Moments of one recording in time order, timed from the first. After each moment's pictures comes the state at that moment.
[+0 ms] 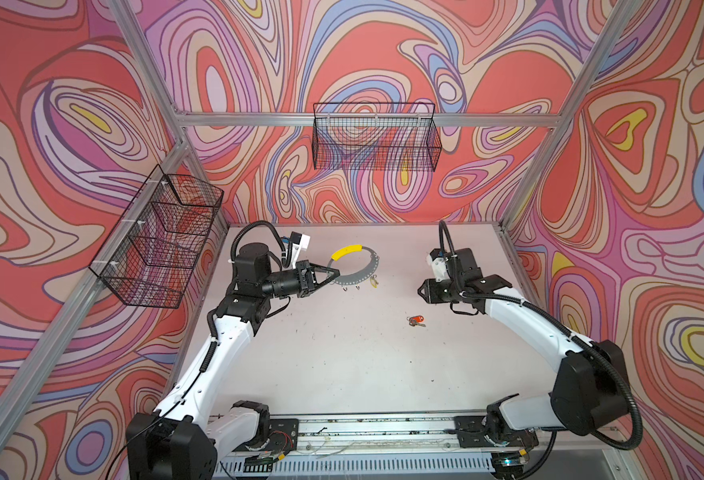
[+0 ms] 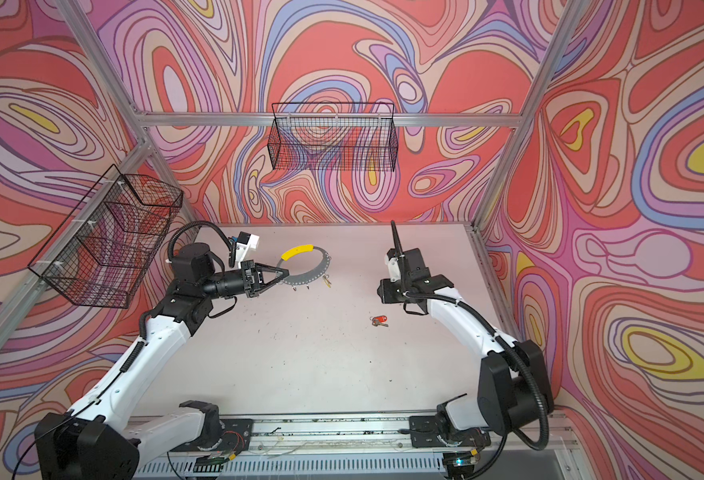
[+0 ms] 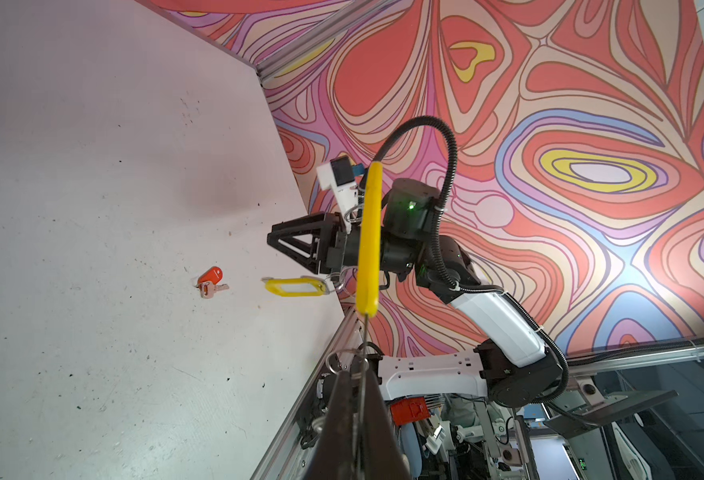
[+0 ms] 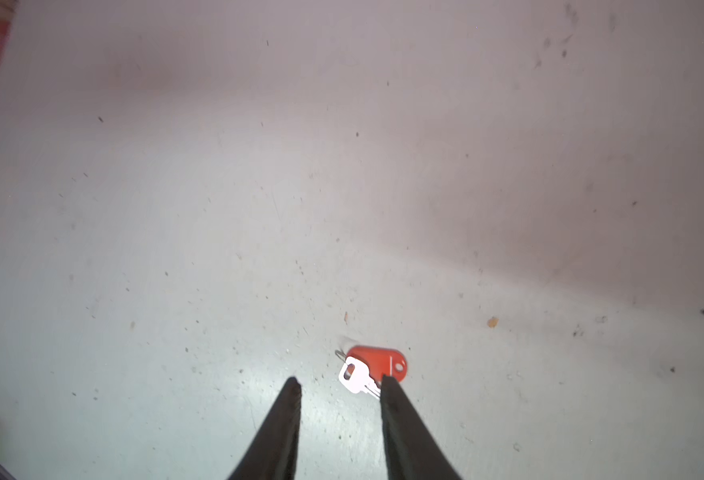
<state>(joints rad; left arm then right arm) -0.16 1.14 0.94 -0.10 1.05 -0.89 0.34 1.44 1.01 -0.53 -0.18 0.22</state>
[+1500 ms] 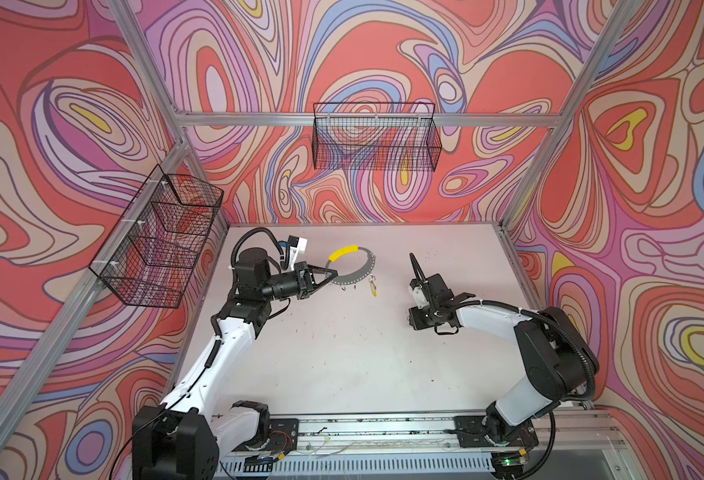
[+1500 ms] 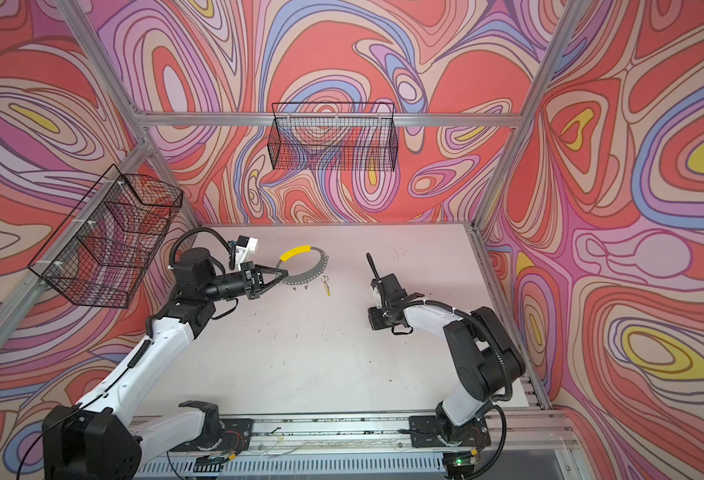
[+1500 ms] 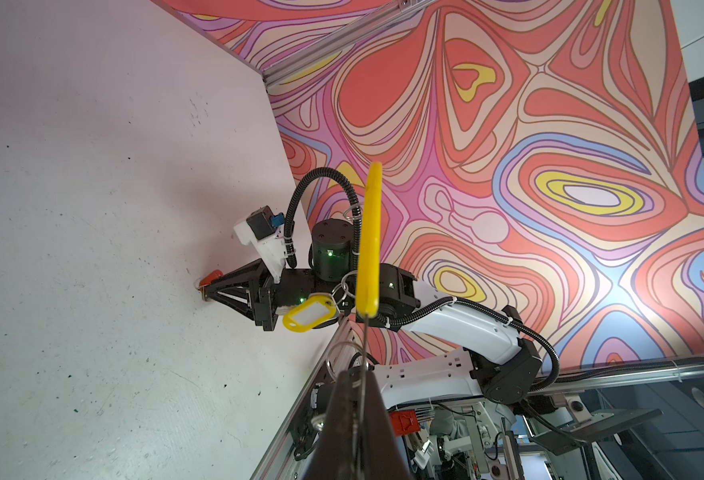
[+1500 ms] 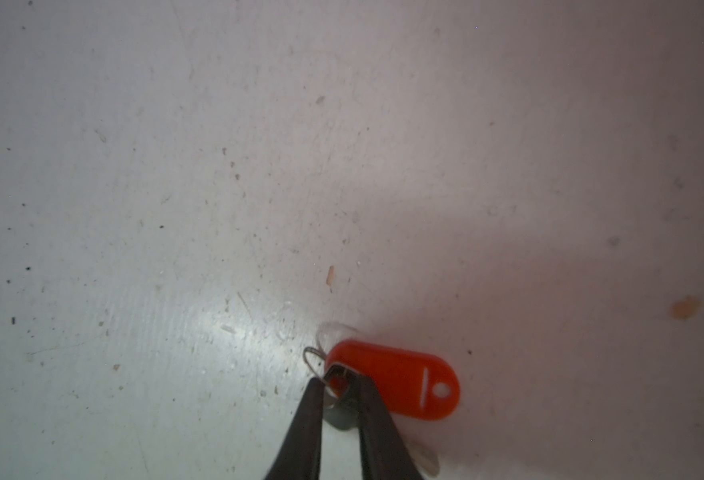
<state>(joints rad) -0.14 1.15 0.86 0.04 1.06 -0.98 0.43 1.63 0.85 -0.33 -0.13 0.20</state>
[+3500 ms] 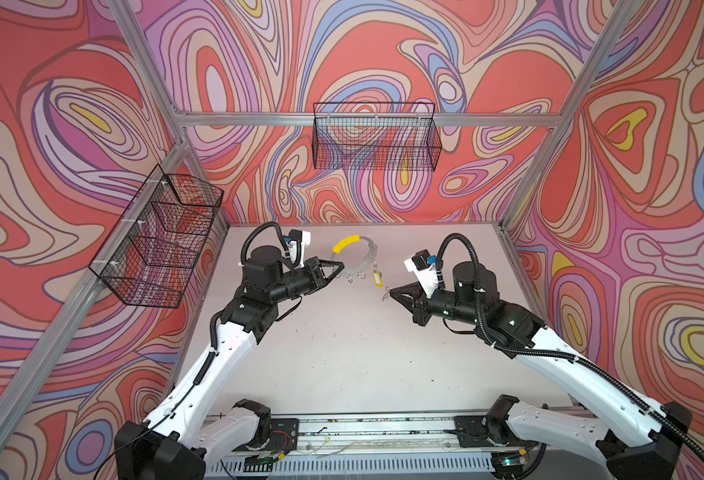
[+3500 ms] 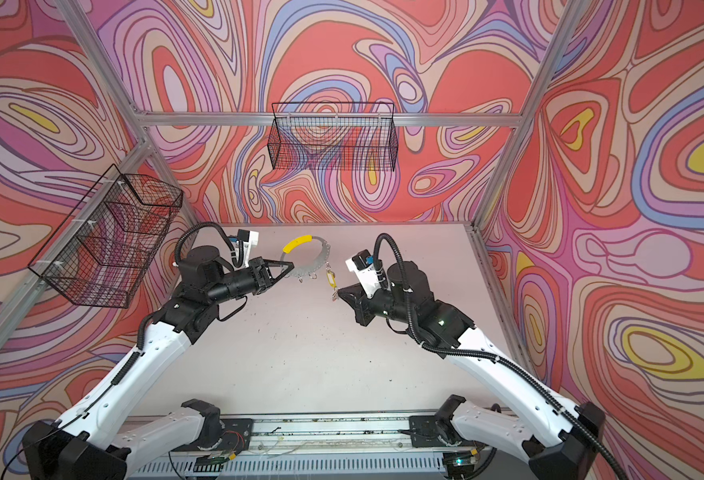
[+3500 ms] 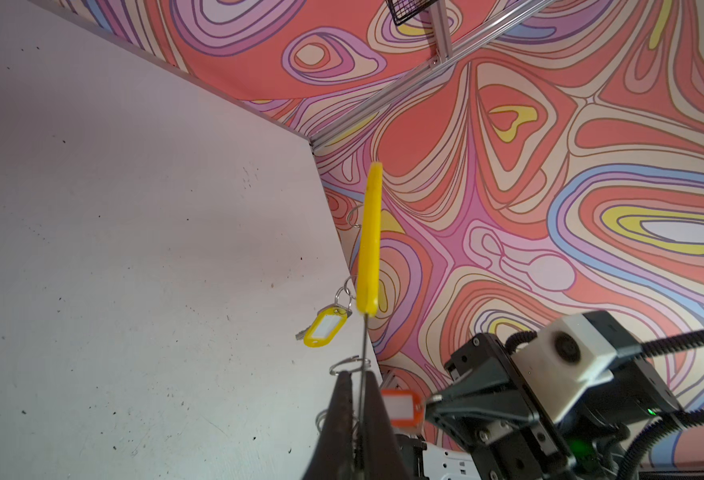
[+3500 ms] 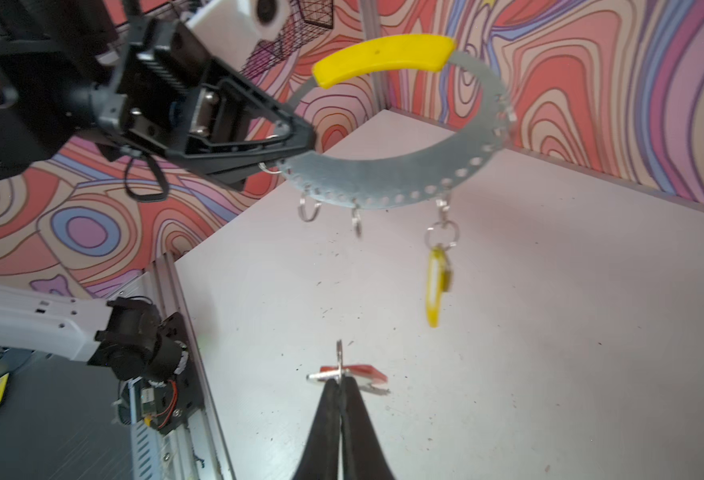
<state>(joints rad) -0.34 1.08 0.97 -0.11 0.62 -0.91 0.73 1.05 1.05 -0.36 -0.32 0.15</state>
